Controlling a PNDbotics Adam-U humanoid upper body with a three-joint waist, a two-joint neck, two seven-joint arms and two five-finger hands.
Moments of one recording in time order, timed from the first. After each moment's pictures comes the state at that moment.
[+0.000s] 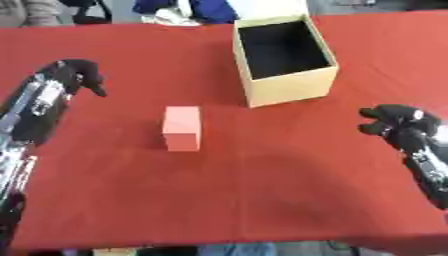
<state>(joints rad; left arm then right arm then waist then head) -0.12 0.31 0.12 -1.87 0.11 -0.10 -0.32 -0.19 -0.26 -0.01 -1.78 -0.28 -0.19 0.56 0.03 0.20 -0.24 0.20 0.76</state>
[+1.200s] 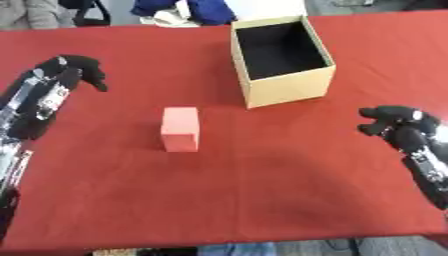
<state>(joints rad) -0.15 0.38 0.08 -1.91 0.02 -0.16 -0.35 -0.19 -0.26 0.00 -1.78 -0.28 -0.19 0.56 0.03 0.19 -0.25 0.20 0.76</state>
